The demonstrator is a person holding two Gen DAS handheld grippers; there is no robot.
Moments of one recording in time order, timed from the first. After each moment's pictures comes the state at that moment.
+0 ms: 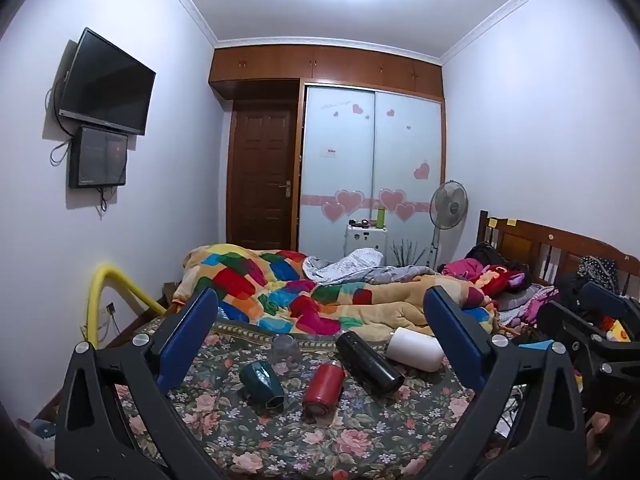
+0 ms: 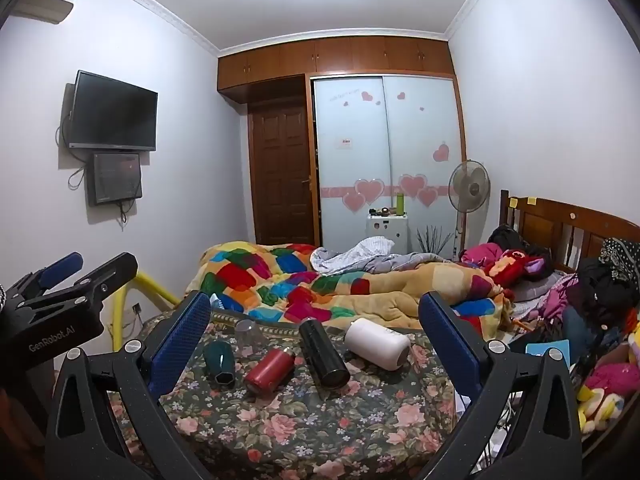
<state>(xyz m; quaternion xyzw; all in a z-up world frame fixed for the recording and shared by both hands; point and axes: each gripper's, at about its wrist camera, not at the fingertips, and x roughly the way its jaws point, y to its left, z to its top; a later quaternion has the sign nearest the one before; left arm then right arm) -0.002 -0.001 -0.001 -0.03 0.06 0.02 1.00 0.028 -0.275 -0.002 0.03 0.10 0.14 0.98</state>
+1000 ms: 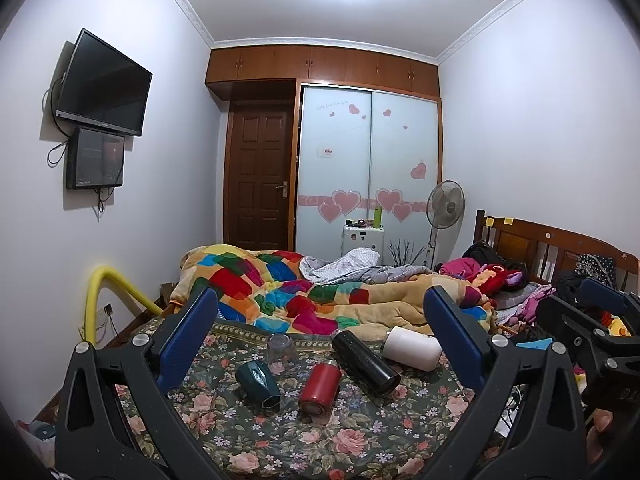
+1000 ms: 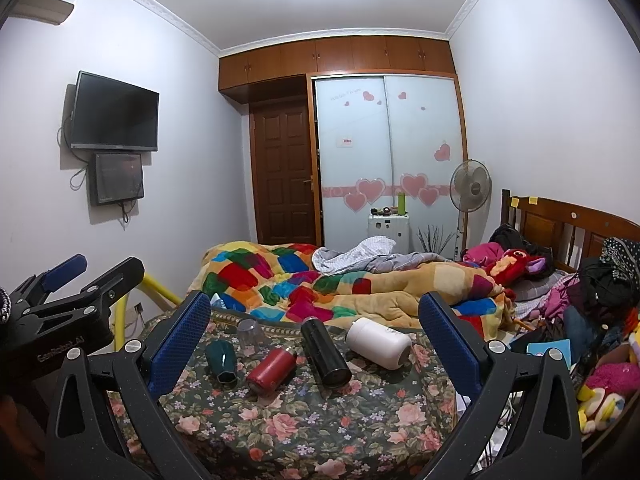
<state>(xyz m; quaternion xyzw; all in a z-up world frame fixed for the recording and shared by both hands) -0.002 -0.008 -0.004 -0.03 0.07 0.01 1.00 0.029 -0.277 -0.001 0.03 0.11 0.14 0.98</state>
